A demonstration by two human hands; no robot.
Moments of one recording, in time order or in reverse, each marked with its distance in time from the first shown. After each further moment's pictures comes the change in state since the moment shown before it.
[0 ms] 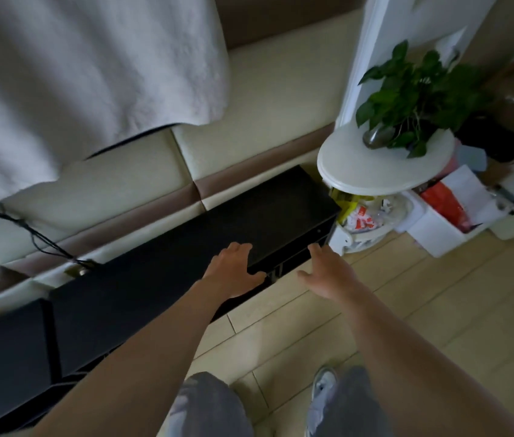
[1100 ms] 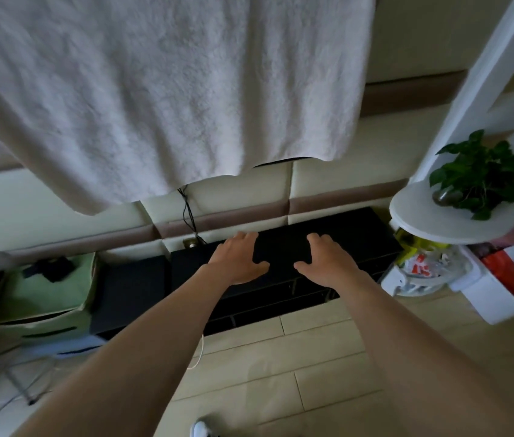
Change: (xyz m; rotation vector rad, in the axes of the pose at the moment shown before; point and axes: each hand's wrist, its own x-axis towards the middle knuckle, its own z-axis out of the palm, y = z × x) left_hand -0.306 -0.114 -0.120 -0.011 0.278 -0.115; right_hand -0.215 -0.238 -0.043 -0.126 0.097 -0.340
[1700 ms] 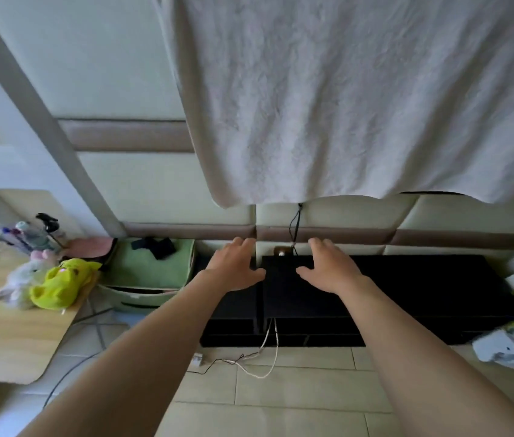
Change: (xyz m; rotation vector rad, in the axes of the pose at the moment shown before) left_hand -0.118 -0.337 -0.077 -0.066 0.134 -0.215; right_hand 0.048 -0.345 0.088 -0.093 -0.034 -0.261
